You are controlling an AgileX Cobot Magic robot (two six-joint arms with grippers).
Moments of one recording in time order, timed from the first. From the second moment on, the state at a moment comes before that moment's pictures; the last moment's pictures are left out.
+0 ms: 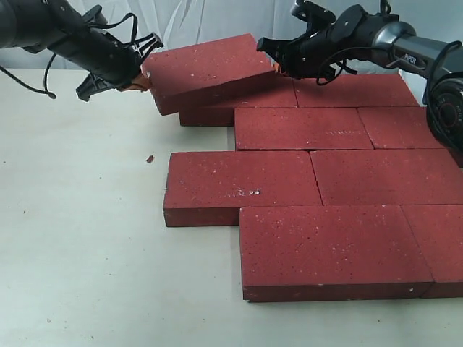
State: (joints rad) left arm -0.17 2.18 -1.66 -0.55 0.54 -0.20; right arm 0.21 2.54 -2.15 0.62 0.57 -0.18
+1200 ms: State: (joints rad) left arm -0.07 2.10 -1.56 -0.13 0.89 -0.06; right arm 0.32 2.37 -2.15 0.49 1.22 -0.22
